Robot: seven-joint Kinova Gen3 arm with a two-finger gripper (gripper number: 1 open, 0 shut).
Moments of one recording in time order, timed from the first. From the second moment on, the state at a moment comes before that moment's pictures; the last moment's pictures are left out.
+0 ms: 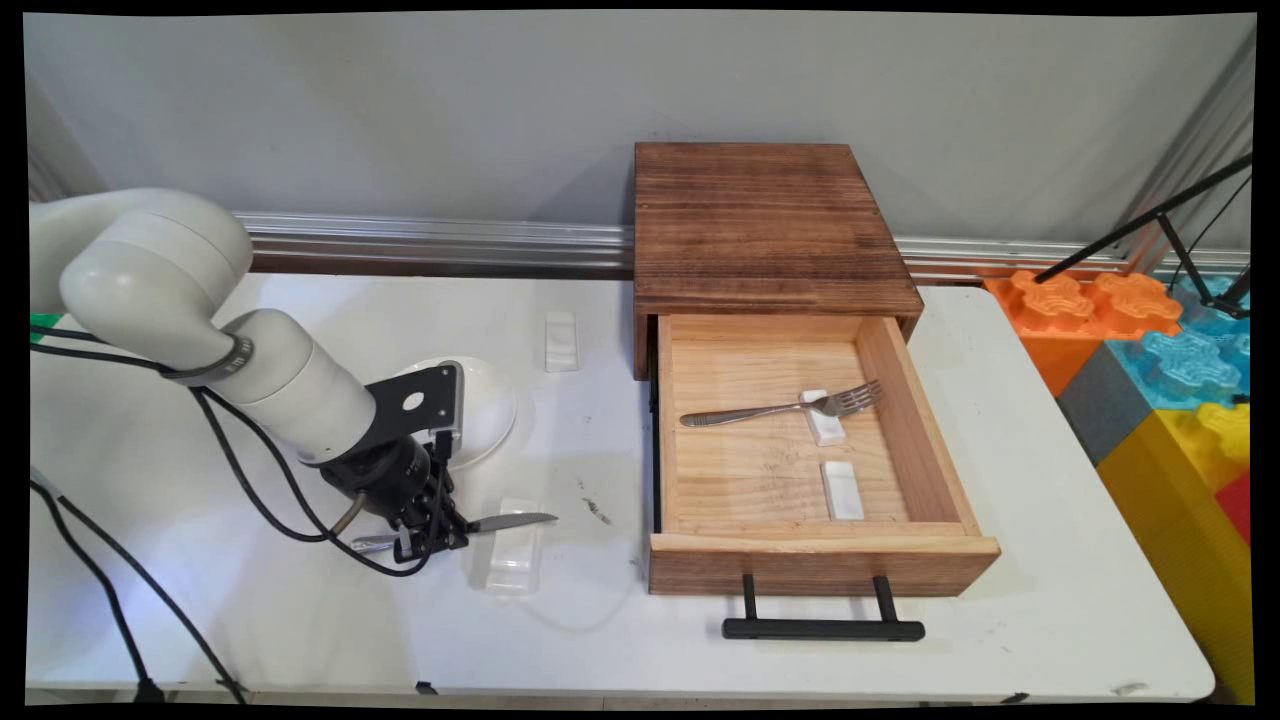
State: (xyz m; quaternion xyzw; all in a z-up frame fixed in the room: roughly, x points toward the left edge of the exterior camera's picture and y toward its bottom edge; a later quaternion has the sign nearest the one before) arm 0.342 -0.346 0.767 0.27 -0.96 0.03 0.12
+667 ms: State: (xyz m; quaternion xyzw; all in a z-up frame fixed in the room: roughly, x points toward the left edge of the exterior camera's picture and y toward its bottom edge) arm 0.344 -0.353 0.786 0.26 -0.96 0.03 0.12
